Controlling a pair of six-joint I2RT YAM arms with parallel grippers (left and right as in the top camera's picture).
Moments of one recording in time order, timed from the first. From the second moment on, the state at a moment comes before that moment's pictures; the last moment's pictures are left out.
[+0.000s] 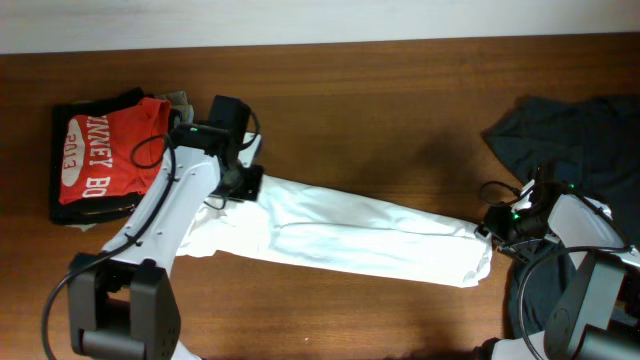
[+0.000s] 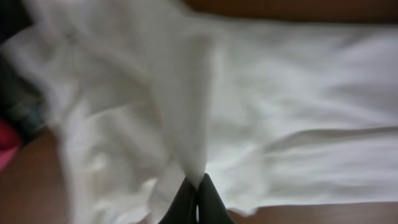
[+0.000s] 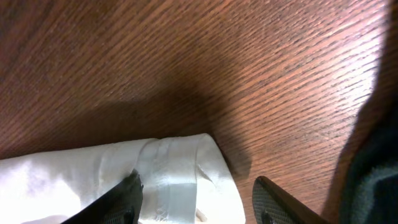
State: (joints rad) left arm -0.24 1.76 1.37 -1.03 0.00 -0.01; right arm -0.39 1.64 0.88 -0.78 -0.21 0.25
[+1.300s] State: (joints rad) left arm -0.14 1.76 1.37 -1.30 -0.22 -0.16; right arm -0.48 1.64 0.84 -0.60 -0.34 0.29
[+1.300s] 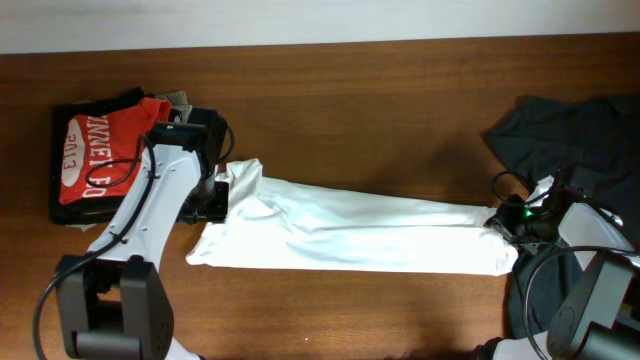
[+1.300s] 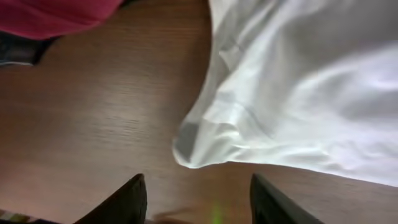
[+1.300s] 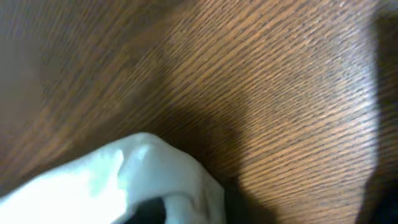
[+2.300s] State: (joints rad) left arm -0.38 1.52 1.11 -0.91 0.01 0.06; right arm -0.48 1.64 0.84 -0.63 -0.34 0.29
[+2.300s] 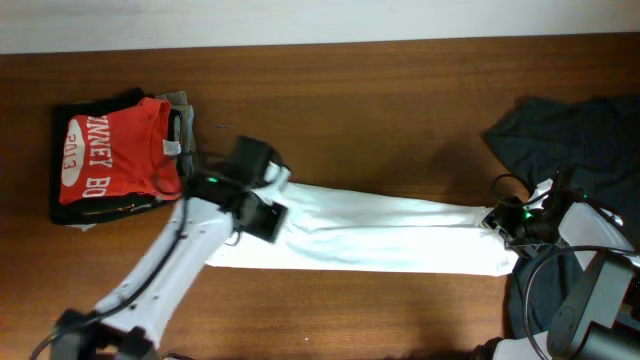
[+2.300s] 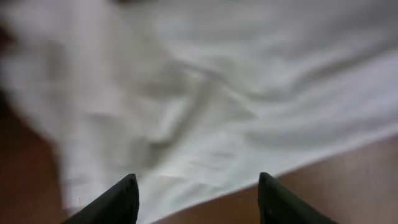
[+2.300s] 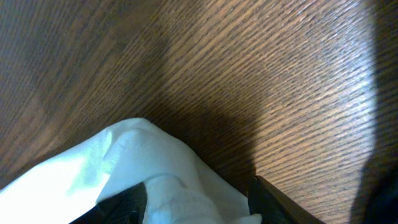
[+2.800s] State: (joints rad) left arm -0.49 1.76 1.08 -0.93 0.01 0.08; right arm -0.48 1.64 0.84 -0.64 -0.34 0.29
